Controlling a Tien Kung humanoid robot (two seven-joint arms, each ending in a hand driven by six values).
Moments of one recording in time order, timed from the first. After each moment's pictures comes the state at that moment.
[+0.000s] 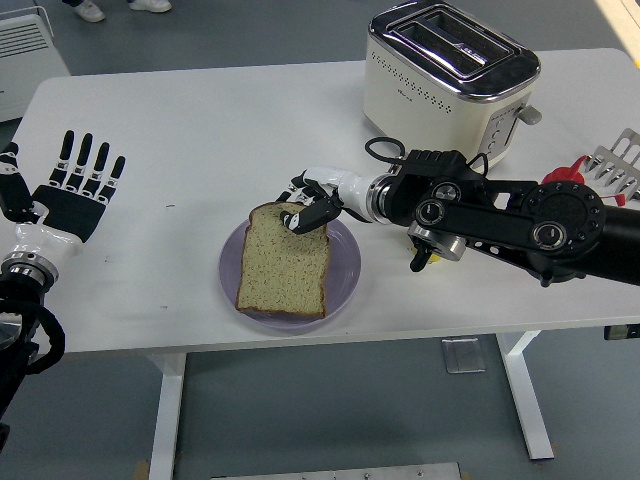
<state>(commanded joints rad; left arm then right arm) -0.20 0.38 -1.28 -1.59 -0.26 0.32 -0.14 1.21 -0.22 0.17 1.32 -0.63 -0.18 -0.47</state>
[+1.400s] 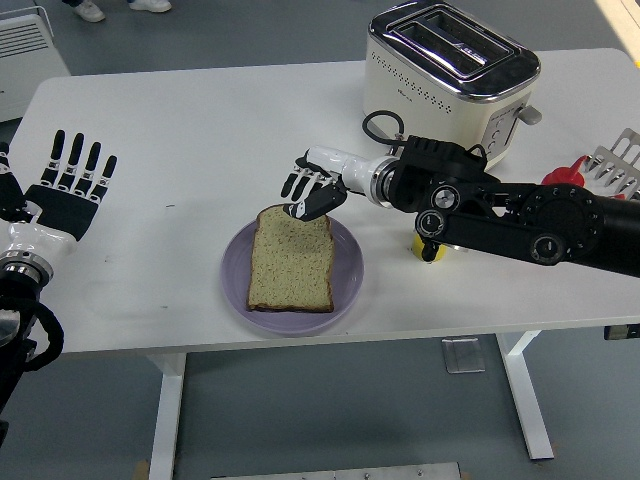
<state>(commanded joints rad) -0.20 0.37 -1.29 -1.57 -0.24 0.33 -0.15 1.23 -0.23 0.15 1.29 -0.92 -0.14 -0.44</state>
